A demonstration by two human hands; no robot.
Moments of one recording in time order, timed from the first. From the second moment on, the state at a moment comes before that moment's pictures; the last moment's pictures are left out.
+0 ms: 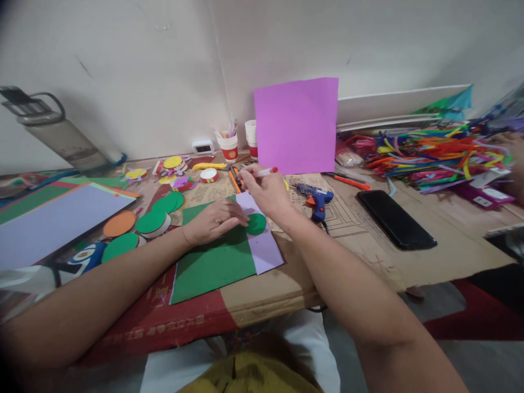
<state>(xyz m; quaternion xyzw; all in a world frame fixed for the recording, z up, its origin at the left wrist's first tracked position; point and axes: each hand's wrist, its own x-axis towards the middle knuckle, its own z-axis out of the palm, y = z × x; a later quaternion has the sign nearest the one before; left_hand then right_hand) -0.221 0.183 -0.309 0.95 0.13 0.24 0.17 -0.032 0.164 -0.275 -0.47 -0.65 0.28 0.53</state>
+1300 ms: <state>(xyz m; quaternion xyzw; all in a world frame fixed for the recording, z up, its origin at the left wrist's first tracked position) -0.224 0.181 -0.307 0.95 0.12 0.23 0.17 -0.031 0.166 -0.278 -0.47 -0.67 0.26 0.52</state>
